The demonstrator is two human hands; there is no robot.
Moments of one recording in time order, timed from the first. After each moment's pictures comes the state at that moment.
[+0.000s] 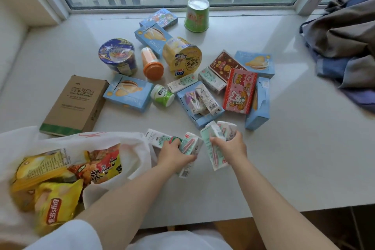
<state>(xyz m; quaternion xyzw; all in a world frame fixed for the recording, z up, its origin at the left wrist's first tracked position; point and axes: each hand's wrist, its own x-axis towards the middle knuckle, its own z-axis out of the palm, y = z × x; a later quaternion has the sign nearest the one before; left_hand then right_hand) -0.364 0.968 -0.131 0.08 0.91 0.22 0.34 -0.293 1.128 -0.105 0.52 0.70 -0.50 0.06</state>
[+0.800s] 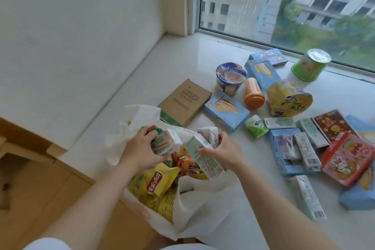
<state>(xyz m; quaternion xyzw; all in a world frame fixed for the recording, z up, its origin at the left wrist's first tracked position) -0.418 0.652 -0.051 0.02 0.97 0.21 0.10 -0.429 0.903 -0.058 0.12 0.88 -0.39 0.25</state>
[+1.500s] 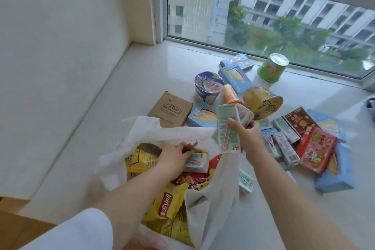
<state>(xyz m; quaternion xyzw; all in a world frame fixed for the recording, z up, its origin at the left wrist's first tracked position) -0.501 0.730 -0.108 0.31 0.92 -0.06 0.23 -0.479 0.940 -0.025 0.35 0.70 -0.63 -0.01</state>
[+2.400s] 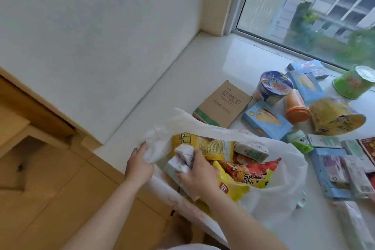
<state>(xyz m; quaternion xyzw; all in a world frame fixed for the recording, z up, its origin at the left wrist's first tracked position) -0.397 0.516 -0.111 -0.27 0.88 0.37 0.17 -0.401 0.698 -0.094 0.01 0.93 -0.30 0.21</state>
